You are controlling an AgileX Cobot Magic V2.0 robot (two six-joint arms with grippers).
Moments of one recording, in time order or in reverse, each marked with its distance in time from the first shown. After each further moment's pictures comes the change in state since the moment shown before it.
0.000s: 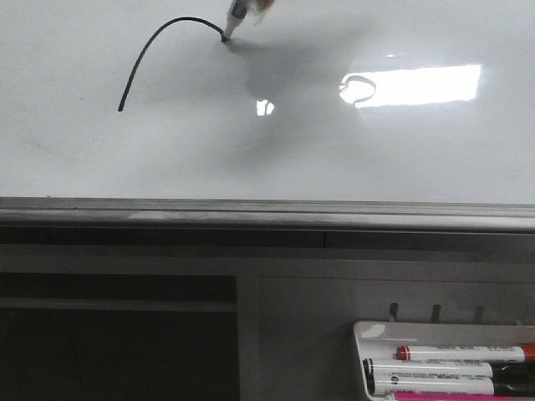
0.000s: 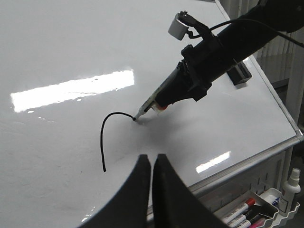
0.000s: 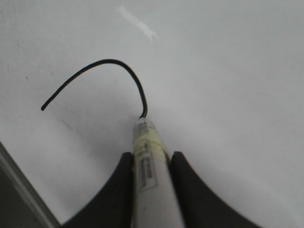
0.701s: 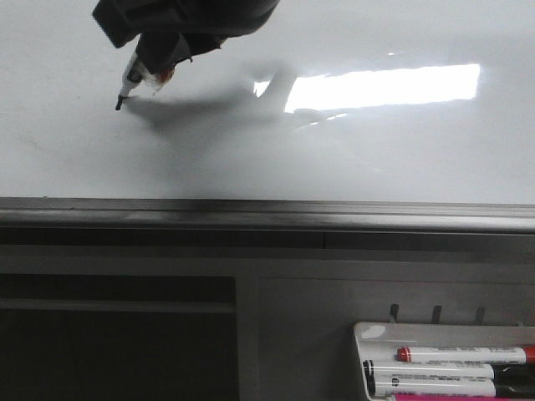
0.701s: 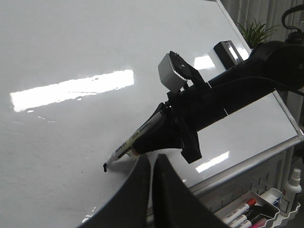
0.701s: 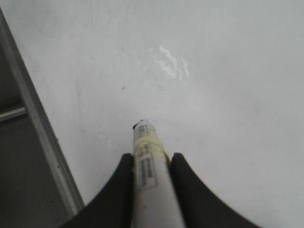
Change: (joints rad) left arm 0.000 0.000 0.000 0.000 0.001 0.000; right arm 0.144 0.052 0.186 -0.008 -0.413 -0.052
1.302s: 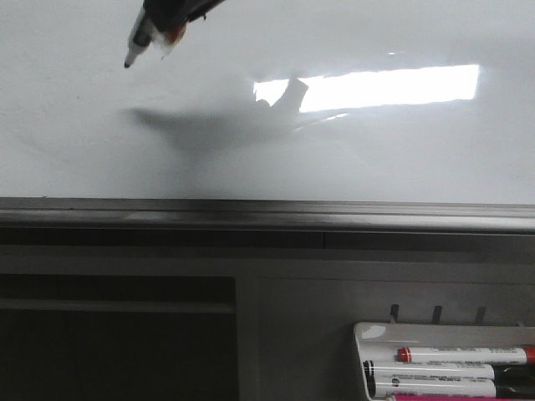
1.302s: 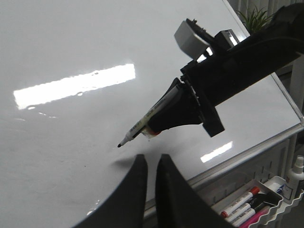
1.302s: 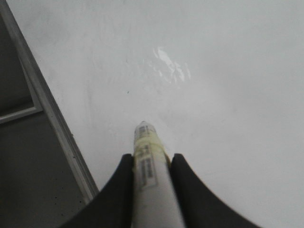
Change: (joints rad) left arm 0.000 0.000 -0.007 0.028 0.036 0.006; right arm 0.042 -0.095 0.009 0.009 0.092 0.000
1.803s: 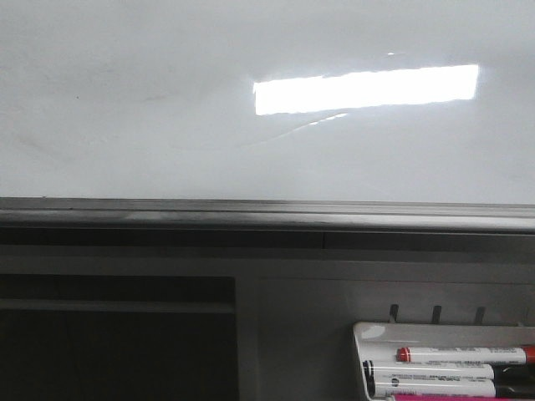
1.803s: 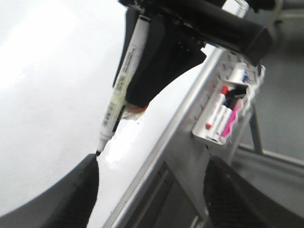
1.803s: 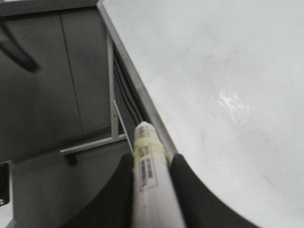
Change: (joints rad) left arm 0.000 0.390 -0.444 -0.020 0.465 0.396; right arm 0.197 -0.199 0.000 0.144 0.086 0.000
